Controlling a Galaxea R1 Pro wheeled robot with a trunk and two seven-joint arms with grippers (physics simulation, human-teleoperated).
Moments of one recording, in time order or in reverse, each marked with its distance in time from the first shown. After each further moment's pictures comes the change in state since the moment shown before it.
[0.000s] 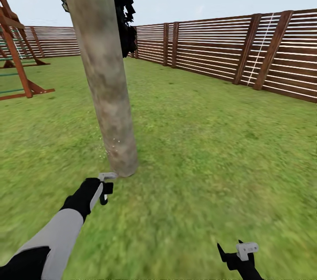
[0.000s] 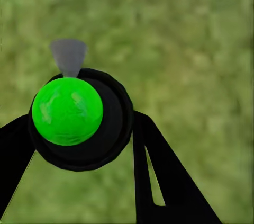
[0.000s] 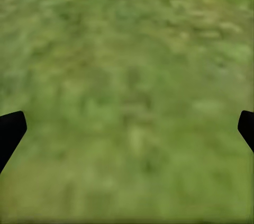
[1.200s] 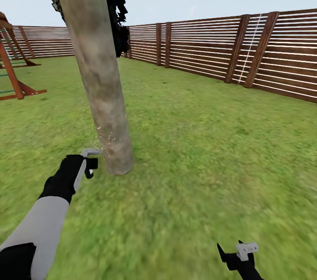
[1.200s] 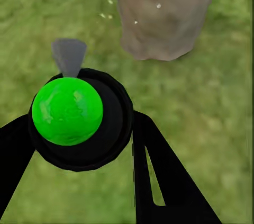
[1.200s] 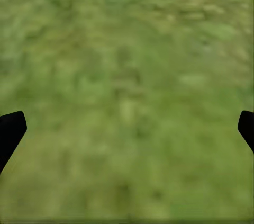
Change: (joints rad) left arm -0.048 0.088 0.006 -0.304 0.012 0.161 -0.011; right arm 0.000 0.000 0.000 0.001 0.001 0.001 0.000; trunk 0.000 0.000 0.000
